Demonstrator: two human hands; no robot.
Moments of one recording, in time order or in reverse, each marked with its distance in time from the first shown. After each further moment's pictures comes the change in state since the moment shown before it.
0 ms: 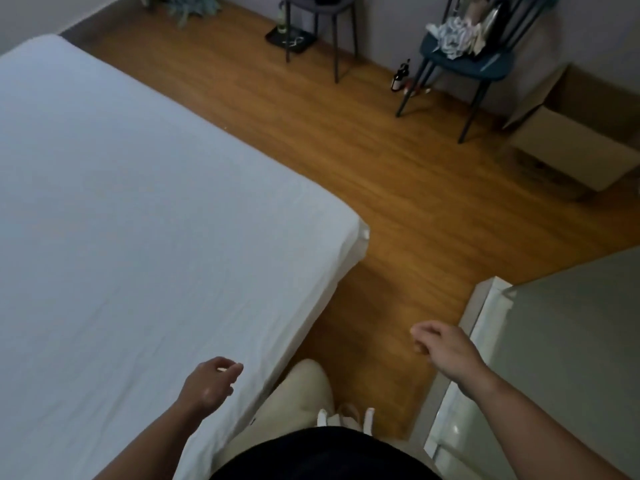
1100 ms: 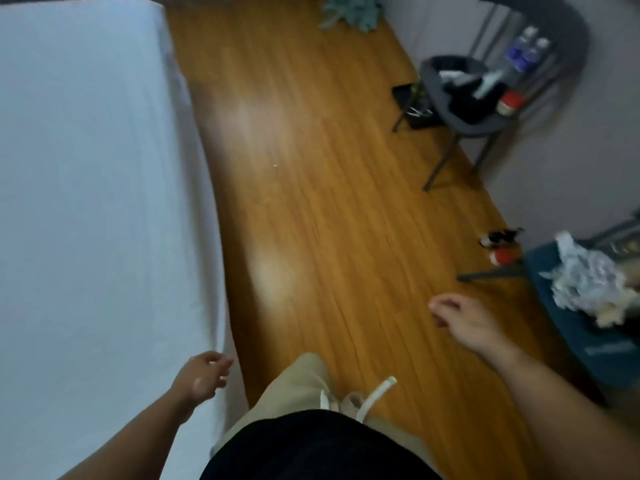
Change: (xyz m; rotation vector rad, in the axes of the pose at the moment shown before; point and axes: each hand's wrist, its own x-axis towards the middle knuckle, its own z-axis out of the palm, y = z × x) left_hand 0.345 0.597 -0.013 -0.661 0.163 -0.375; right_hand 0.645 -0.655 -0.302 -0.591 -0.264 -0.408
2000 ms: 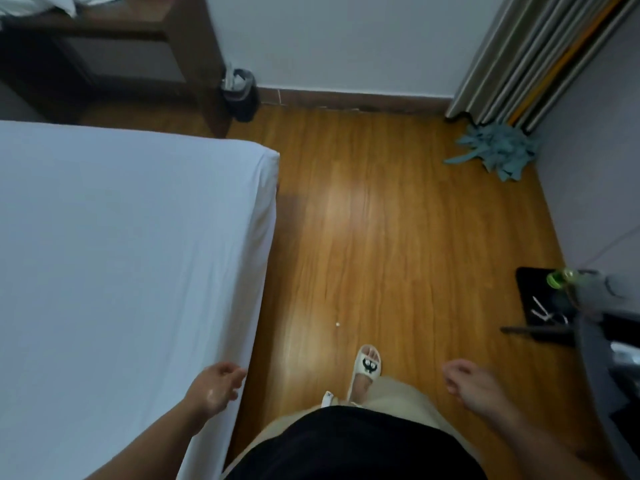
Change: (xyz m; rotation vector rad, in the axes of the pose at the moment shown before) left_hand 0.307 0.555 -0.289 -0.248 0.224 -0.110; right_hand 0.572 -0.565 -0.049 -0.066 -0.253 -0.001
